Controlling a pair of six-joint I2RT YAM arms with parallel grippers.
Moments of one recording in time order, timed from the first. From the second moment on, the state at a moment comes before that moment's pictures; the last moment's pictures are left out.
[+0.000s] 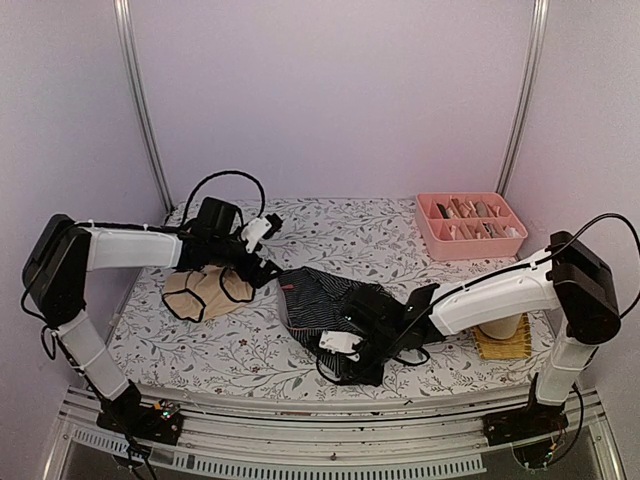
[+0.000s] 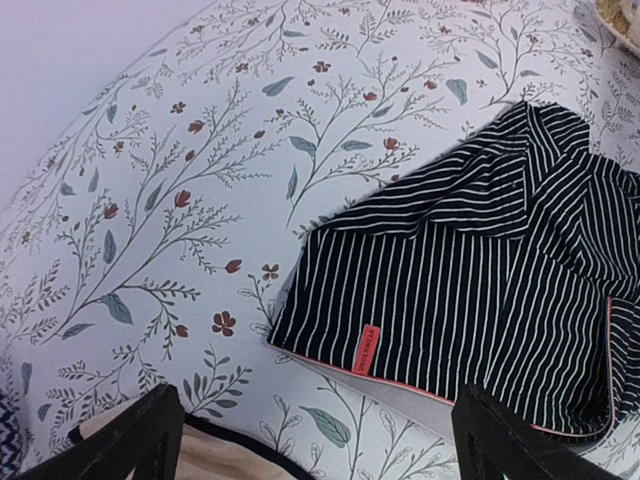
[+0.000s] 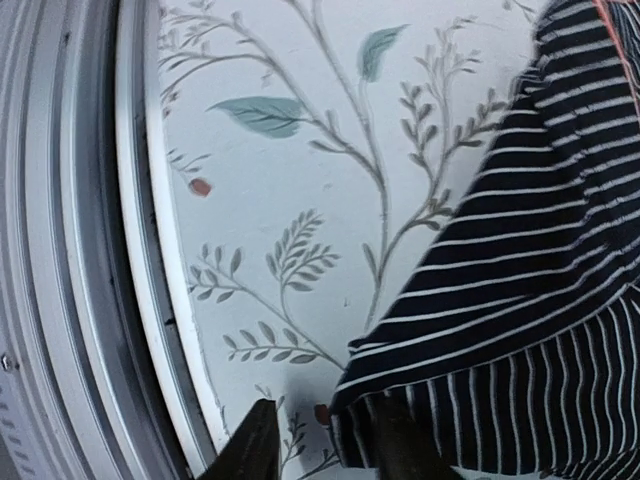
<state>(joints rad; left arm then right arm) -0.51 1.69 1.01 -0.04 0.20 0.34 1.13 1.79 1.04 -0.35 -0.20 -0.16</state>
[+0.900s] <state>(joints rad) -0.50 2.01 1.31 -0.21 0.18 0.30 0.97 1.99 1.38 -0.27 0.23 -0.26</state>
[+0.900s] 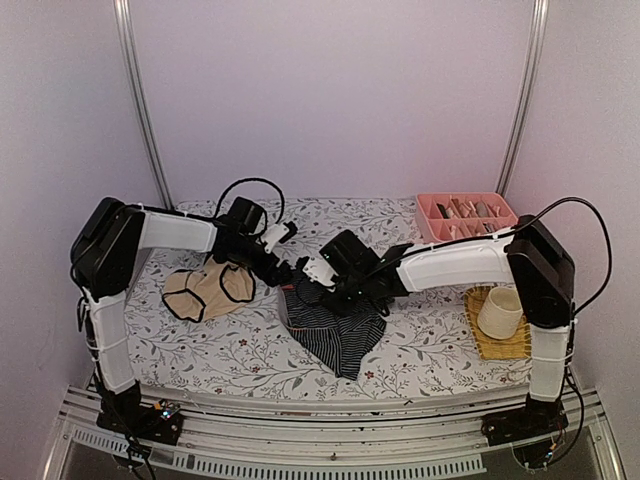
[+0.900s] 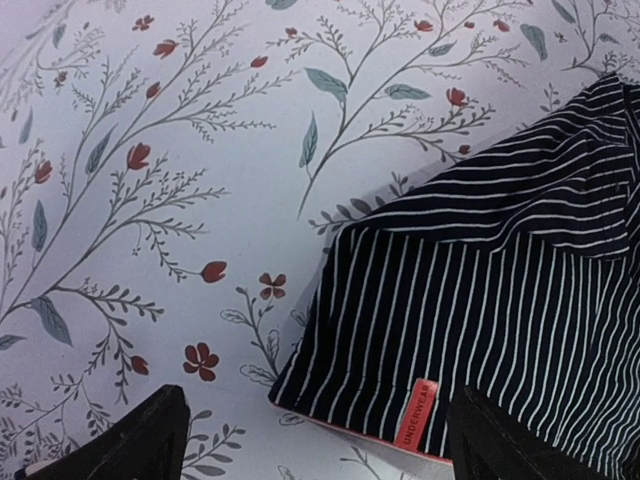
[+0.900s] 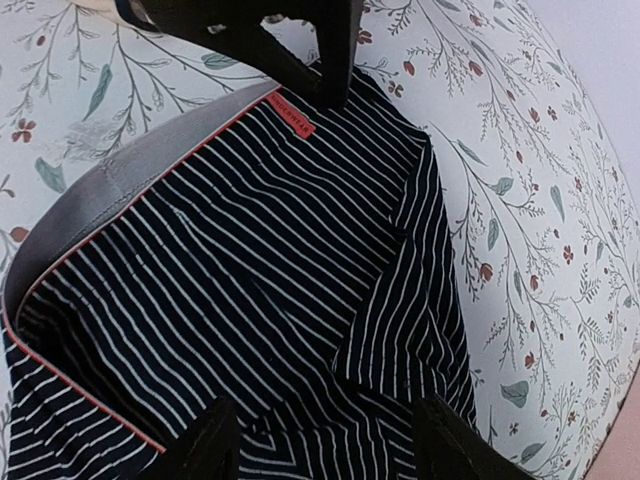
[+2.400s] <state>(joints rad) -0.41 2.15 1.44 -0.36 0.37 0.31 0.93 2.16 1.48 -0.27 0.30 -0.39</state>
